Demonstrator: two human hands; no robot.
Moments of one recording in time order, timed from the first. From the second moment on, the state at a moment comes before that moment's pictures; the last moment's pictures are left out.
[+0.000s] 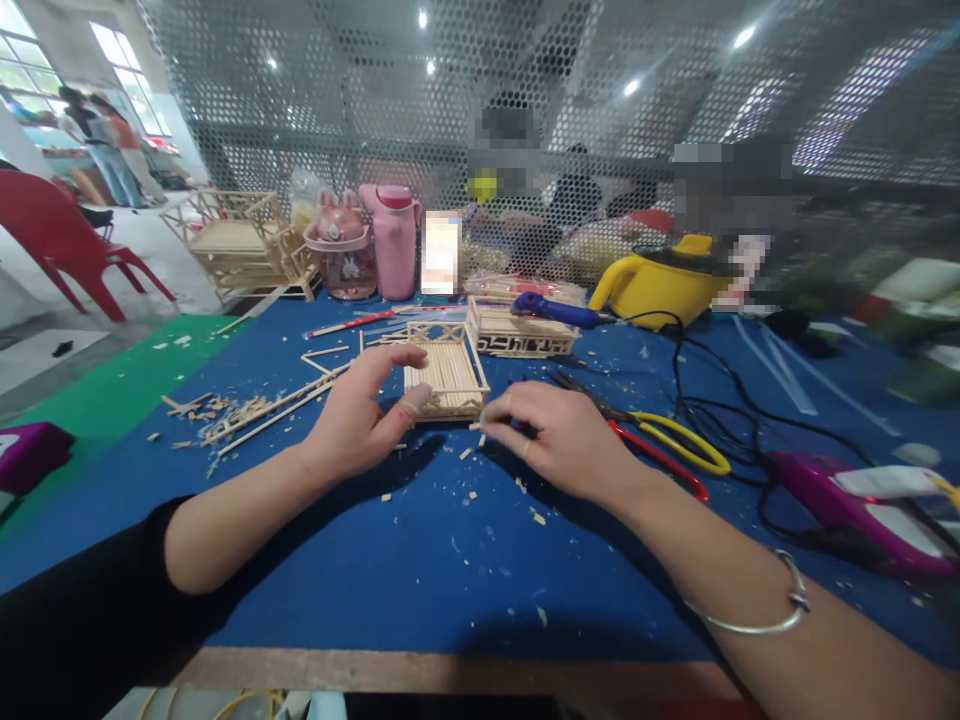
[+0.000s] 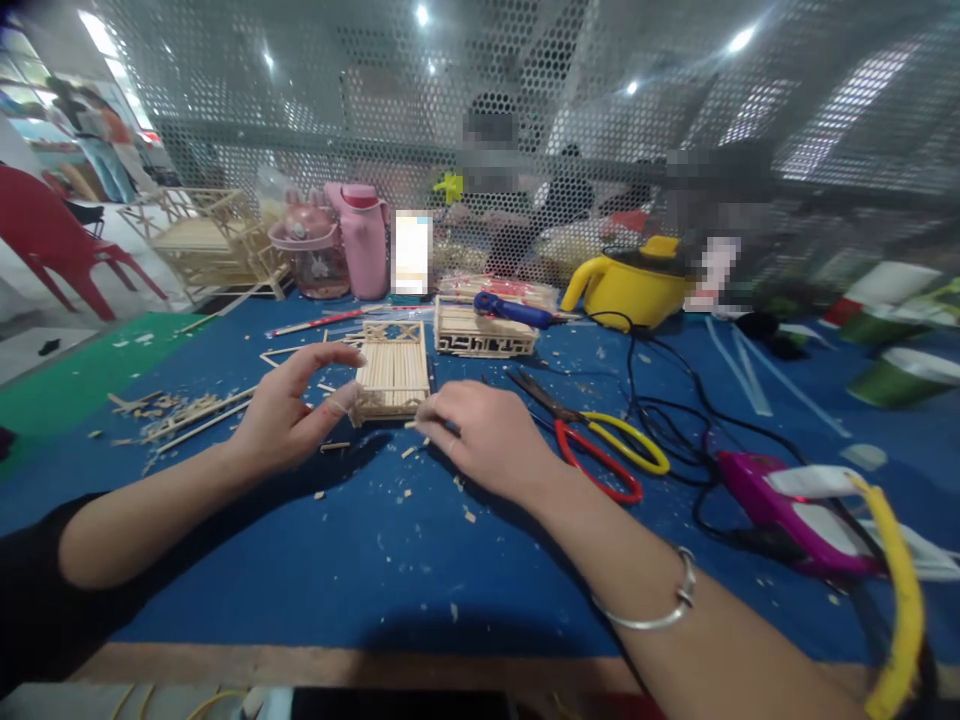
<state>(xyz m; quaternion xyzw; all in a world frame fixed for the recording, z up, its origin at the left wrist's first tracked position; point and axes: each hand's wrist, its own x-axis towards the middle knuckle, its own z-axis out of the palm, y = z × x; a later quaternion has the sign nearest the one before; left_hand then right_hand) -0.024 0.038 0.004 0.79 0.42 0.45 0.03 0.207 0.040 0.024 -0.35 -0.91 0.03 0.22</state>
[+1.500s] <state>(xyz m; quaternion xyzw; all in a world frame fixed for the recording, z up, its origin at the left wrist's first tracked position) 0.005 0.000 -0.001 0.79 0.40 0.46 0.13 0.202 0.023 0.037 -0.27 -0.91 -0.04 0.30</state>
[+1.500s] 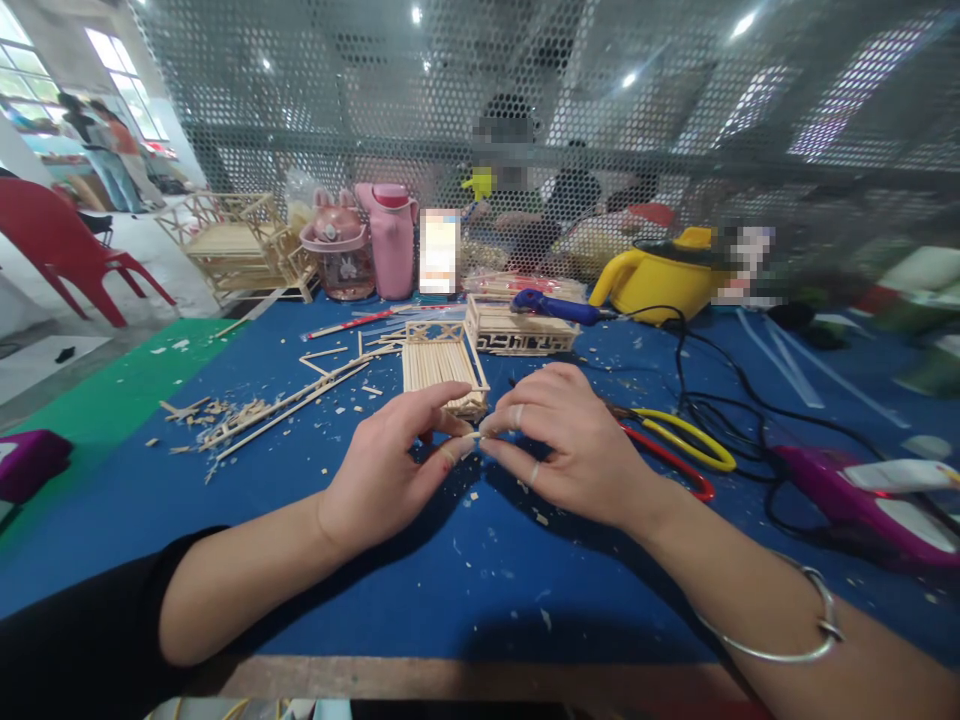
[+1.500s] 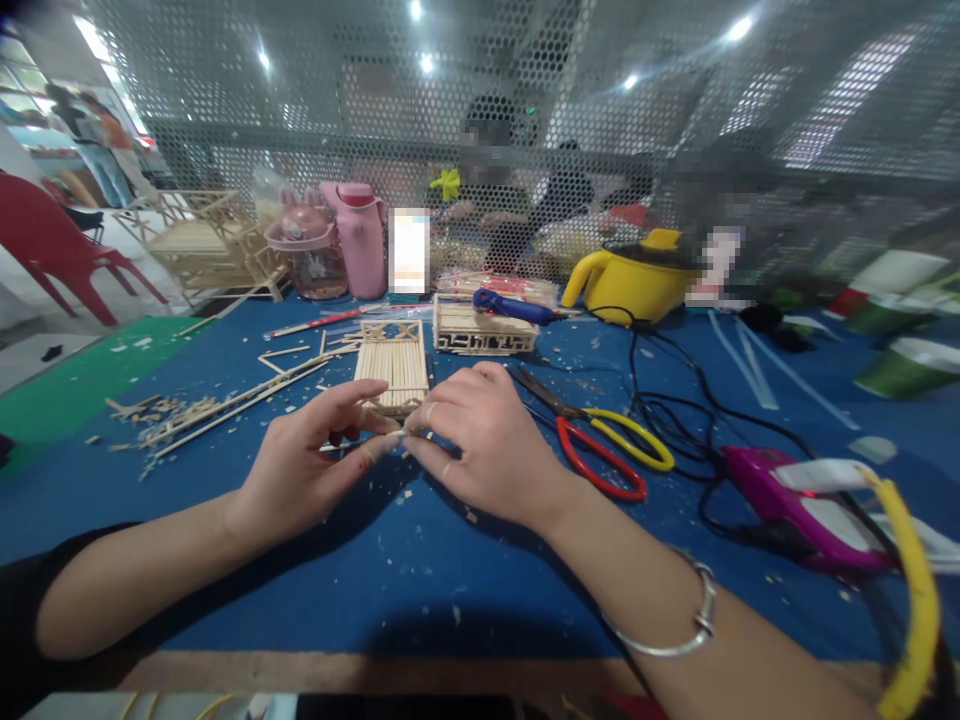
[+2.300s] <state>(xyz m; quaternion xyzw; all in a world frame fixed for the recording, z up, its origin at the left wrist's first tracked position) 0.010 0.041 0.035 0.85 0.45 0.26 0.07 0.200 0.051 0.013 -0.28 -0.86 -0.28 0.31</state>
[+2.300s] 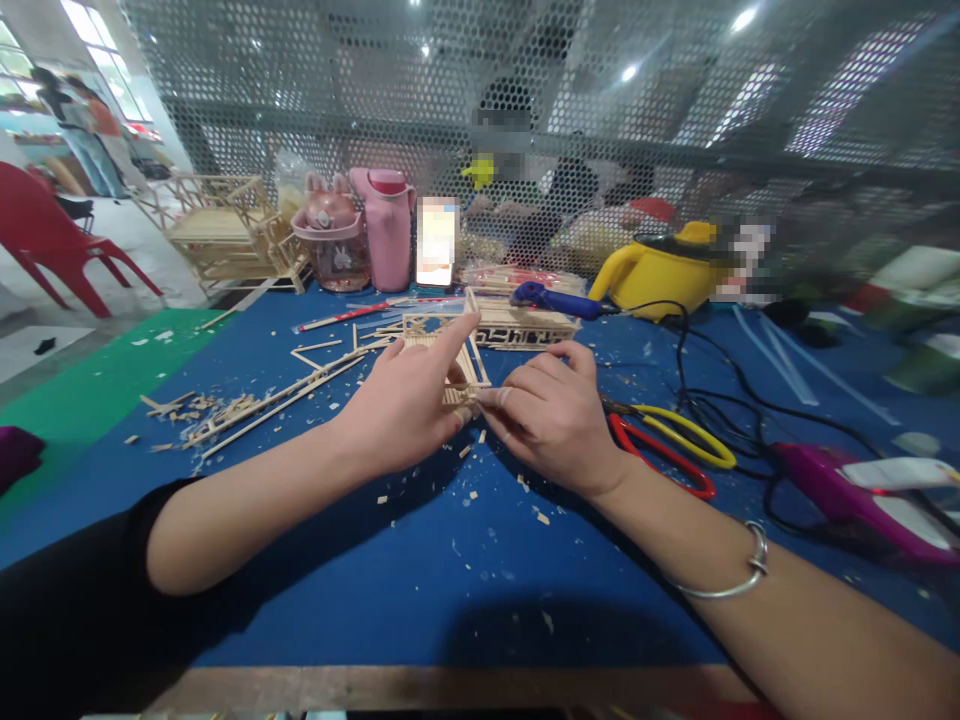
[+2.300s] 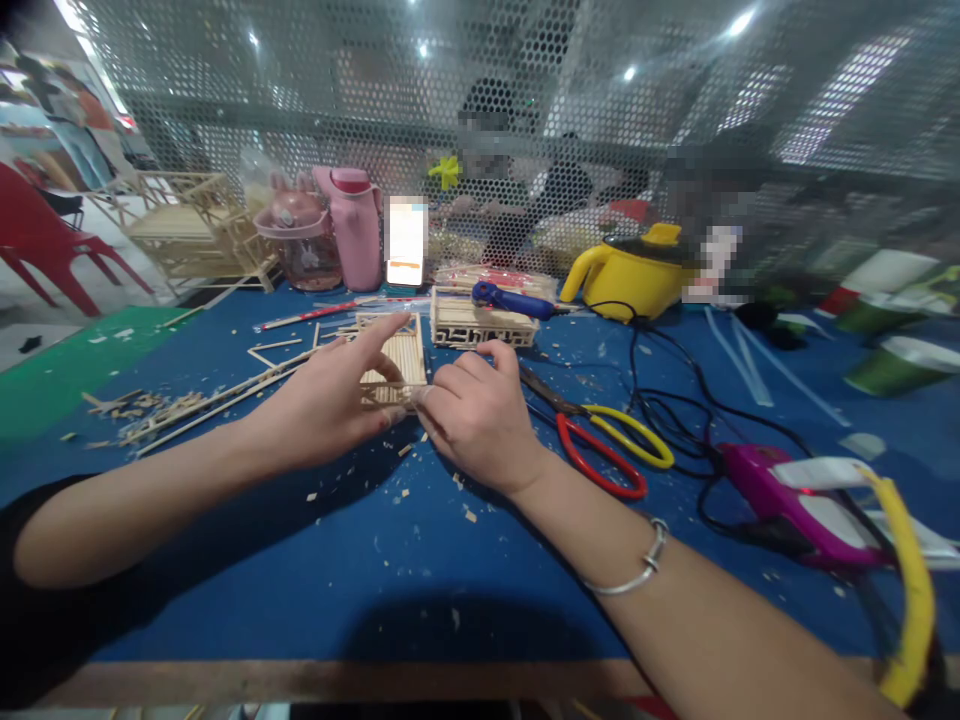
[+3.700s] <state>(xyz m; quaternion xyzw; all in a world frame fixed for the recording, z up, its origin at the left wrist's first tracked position) 0.012 0.046 0.031 0.83 0.47 0.28 0.09 0.204 0.048 0.017 -0.37 -0.82 -0.14 0.41</state>
